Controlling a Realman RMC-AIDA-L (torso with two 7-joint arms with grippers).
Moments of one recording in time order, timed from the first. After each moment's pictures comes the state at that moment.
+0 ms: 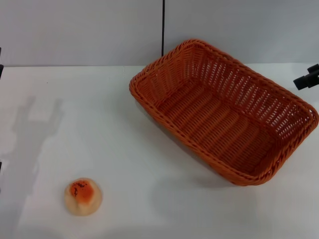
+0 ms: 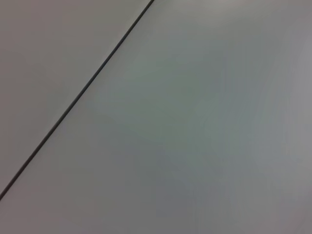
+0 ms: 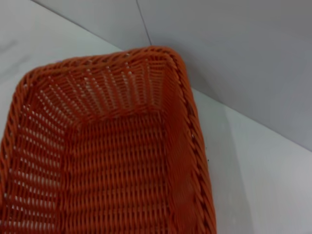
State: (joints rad) left arm -0.21 -2.07 -0.35 -0.25 1.87 1.78 -0.59; right arm 0.80 1.87 -0.74 -0.96 -2.58 -1.70 2.14
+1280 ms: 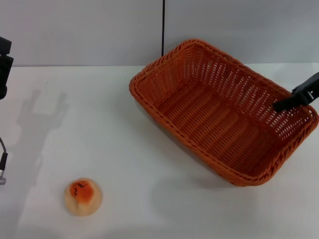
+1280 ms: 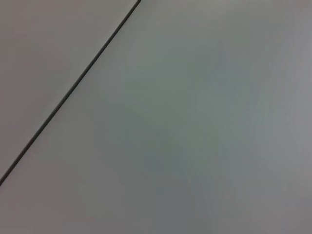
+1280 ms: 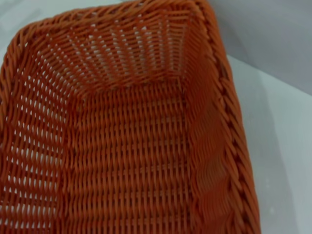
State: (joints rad) left arm -0.25 -2.07 -0.35 -0.25 1.87 1.72 -0.59; right arm 0.83 1.91 -0.84 -0.75 -2.59 -1.53 2.11
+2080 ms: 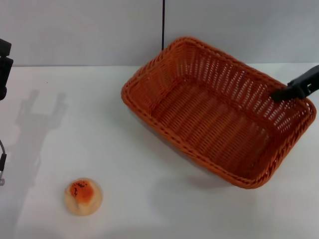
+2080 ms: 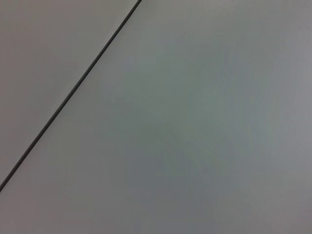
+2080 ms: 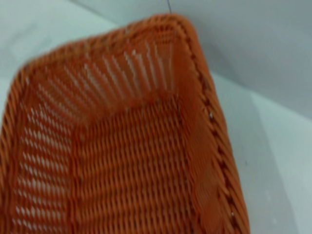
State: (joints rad) left arm -0.25 -2.07 -0.36 -0.23 1.87 1.70 -0.59; right arm 0.78 1.93 -0.82 -0.84 -2.49 -1.54 2.11
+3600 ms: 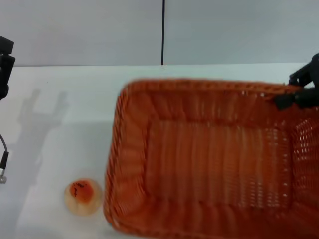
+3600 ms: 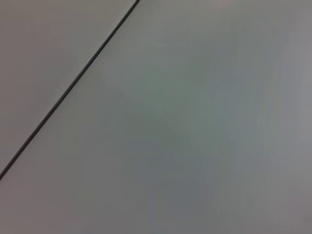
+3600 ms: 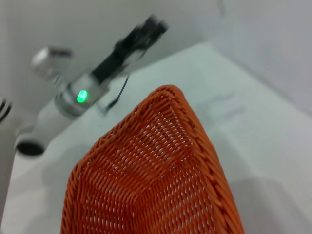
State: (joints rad) left arm -0.26 -2.07 -0.36 -0.23 1.87 1.69 -0.62; right arm 0.74 1.83 -0.85 -0.95 -2.11 -1.98 1.86
